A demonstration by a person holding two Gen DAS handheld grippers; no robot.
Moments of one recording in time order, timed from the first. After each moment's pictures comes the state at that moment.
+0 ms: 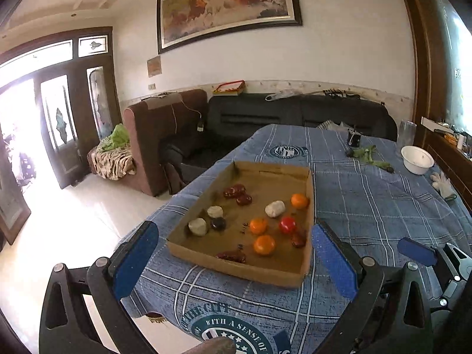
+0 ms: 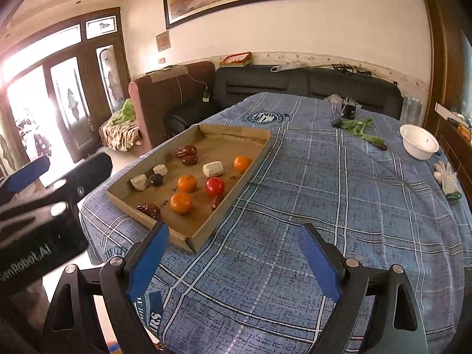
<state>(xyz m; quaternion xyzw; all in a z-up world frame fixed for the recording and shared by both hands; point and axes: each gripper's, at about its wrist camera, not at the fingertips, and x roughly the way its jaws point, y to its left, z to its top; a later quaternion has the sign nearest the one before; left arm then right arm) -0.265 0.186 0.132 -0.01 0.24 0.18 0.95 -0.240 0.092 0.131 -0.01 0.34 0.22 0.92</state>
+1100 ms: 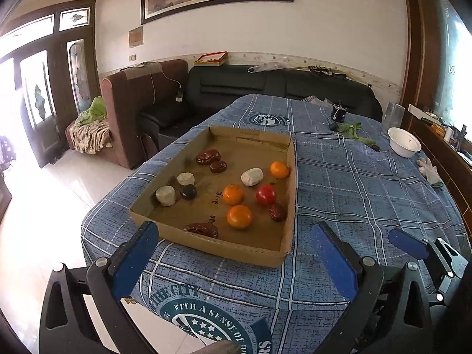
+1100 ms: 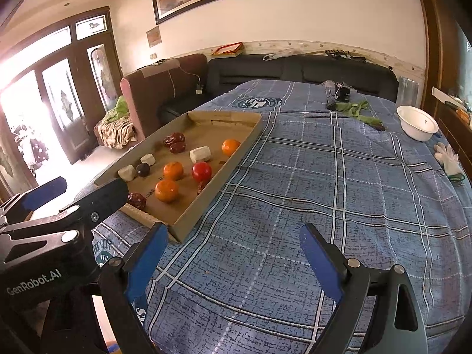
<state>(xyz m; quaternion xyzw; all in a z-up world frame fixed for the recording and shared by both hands) -0.245 0.188 0.101 -0.04 0.31 0.12 0.94 -0.233 0.083 0.113 0.00 0.36 0.21 0.91</state>
